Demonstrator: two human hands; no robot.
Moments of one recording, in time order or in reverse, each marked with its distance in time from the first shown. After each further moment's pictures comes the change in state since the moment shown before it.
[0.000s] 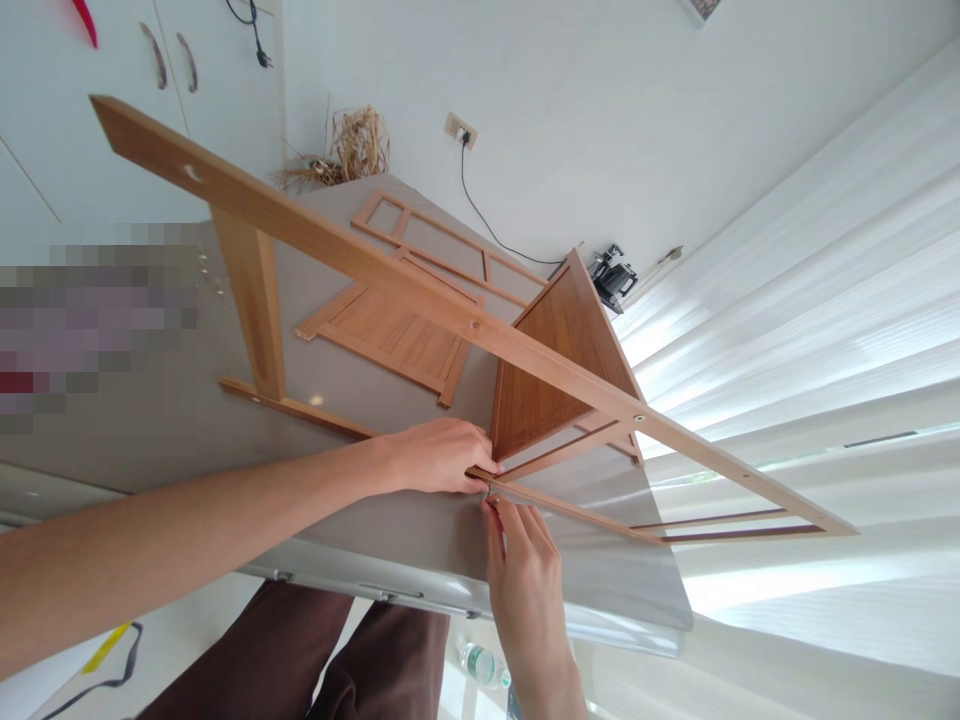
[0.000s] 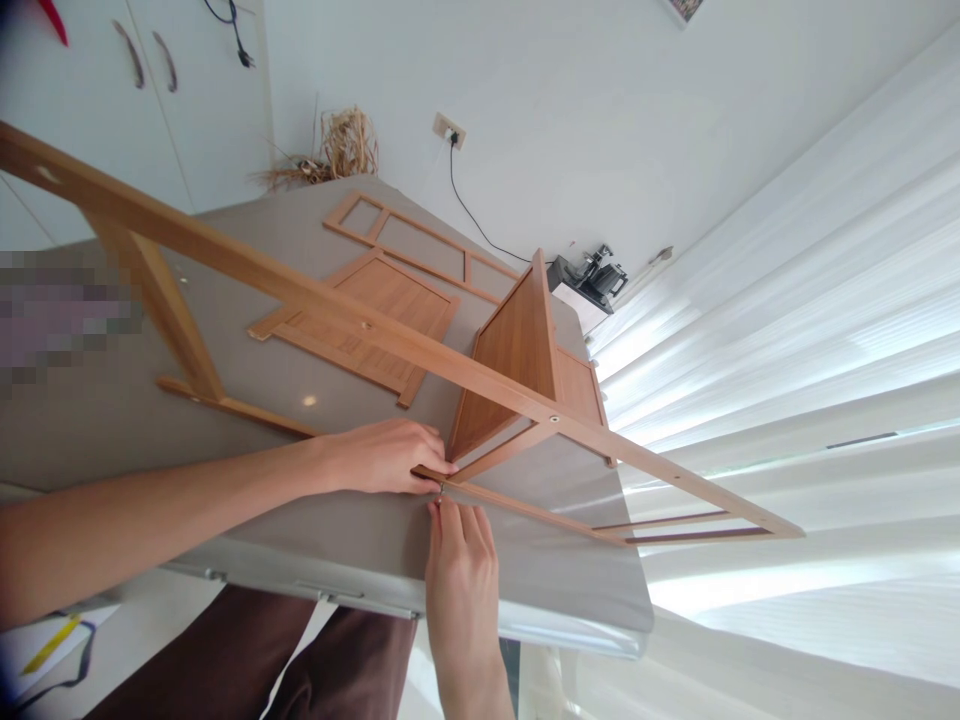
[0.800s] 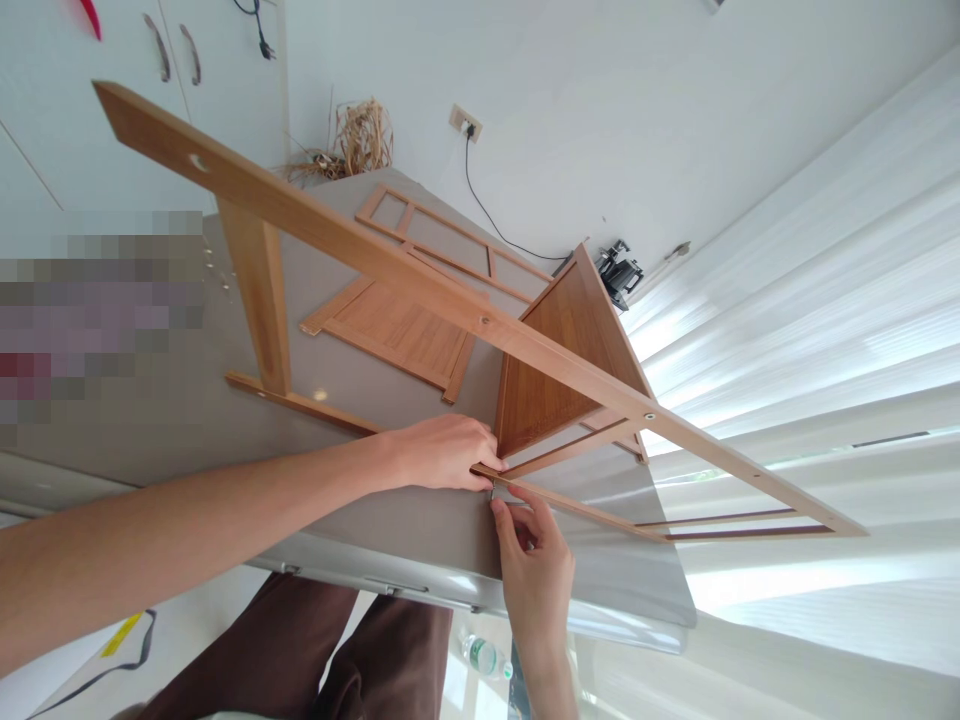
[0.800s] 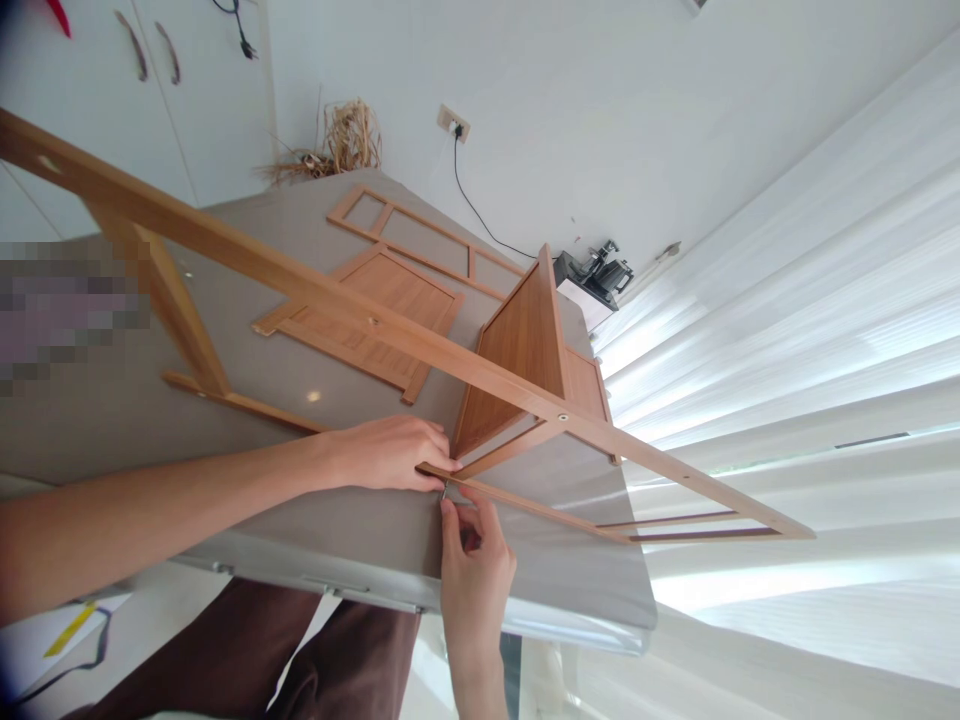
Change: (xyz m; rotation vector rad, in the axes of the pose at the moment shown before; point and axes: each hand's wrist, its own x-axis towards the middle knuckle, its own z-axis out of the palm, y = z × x) left_hand 0.000 0.002 -0.002 0.024 0.016 0.005; right_hand -0.012 0.008 0.009 0.338 0.034 0.577
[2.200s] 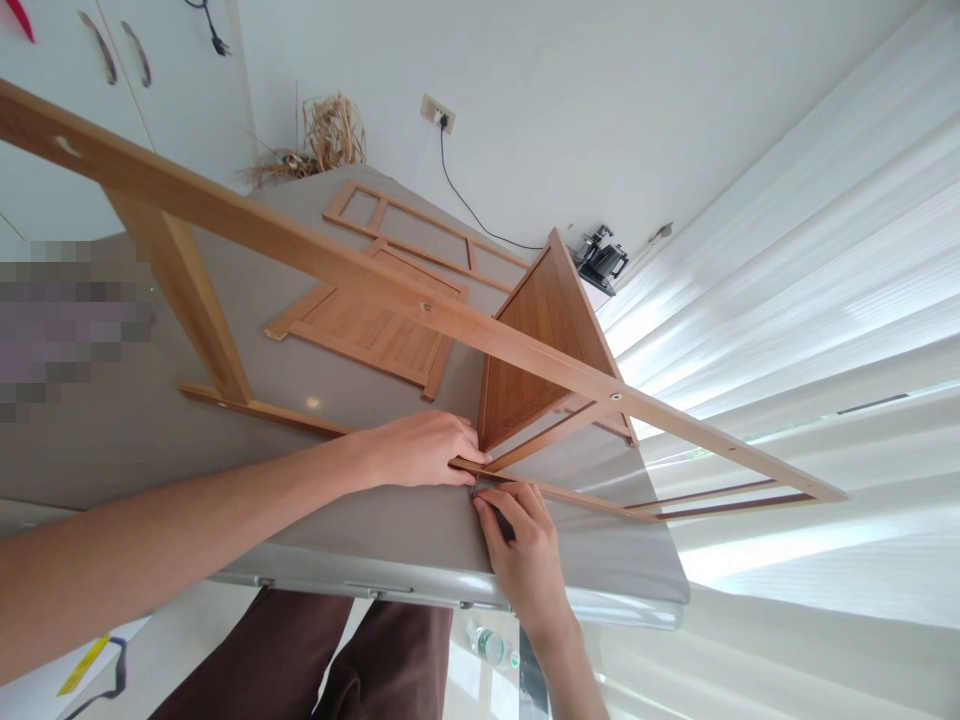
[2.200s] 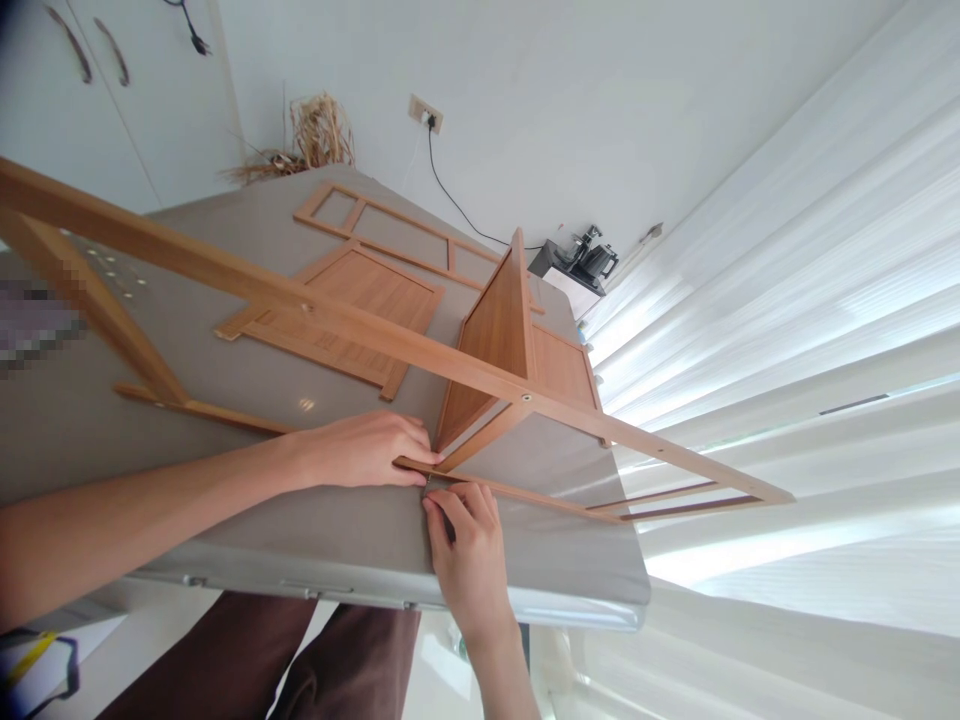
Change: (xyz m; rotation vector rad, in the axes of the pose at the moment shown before) left_hand 0.000 0.000 -0.001 -0.004 -0.015 0.004; right_hand 0.018 0.021 -0.013 -0.146 -0.164 -0.498
